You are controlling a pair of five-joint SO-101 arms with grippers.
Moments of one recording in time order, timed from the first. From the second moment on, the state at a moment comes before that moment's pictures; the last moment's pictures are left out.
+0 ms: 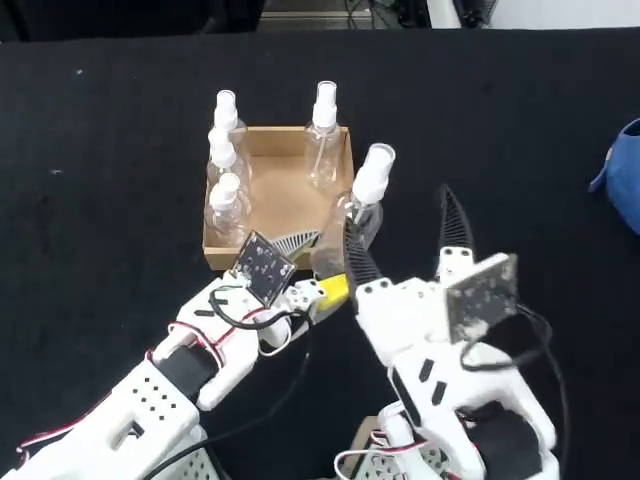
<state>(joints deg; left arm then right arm) 34.9 -66.0 81.4 4.7 -2.5 -21.9 -91.0 53.6 57.5 0.0</state>
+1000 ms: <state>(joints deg) 41.0 -66.0 84.7 0.5 -2.6 -19.7 -103.2 71.4 61.7 0.6</state>
